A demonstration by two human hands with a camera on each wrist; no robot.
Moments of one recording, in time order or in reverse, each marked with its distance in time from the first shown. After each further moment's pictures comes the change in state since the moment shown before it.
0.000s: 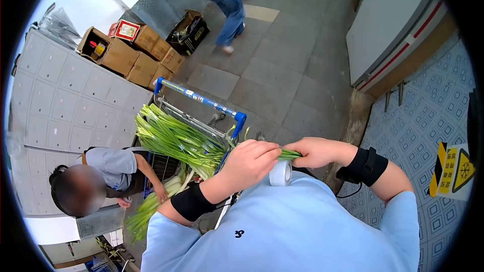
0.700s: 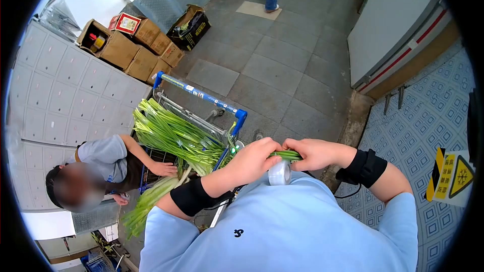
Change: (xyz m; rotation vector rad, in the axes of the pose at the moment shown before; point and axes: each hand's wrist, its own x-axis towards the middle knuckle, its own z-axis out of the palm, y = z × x) left_hand 0.000 -0.007 0.009 -0.346 -0.297 -0.419; right_hand 0.010 0.015 0.010 -0.022 0.123 -0.162
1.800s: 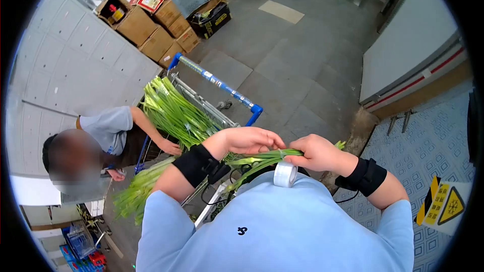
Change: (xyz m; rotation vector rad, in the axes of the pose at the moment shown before) left_hand 0.010 -0.095 -0.025 -1.392 -0.640 -0.478; right_hand 0.027 -0.023 0.005 -0.243 0.115 -0.136
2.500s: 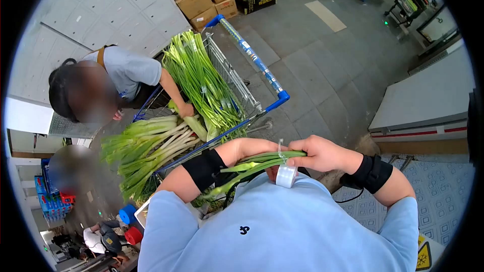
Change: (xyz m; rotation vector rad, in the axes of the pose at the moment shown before) left_hand -0.011 -0.085 0.032 0.037 0.027 0.255; right_hand 0.047 -0.019 -0.001 0.102 -0.473 -0.081
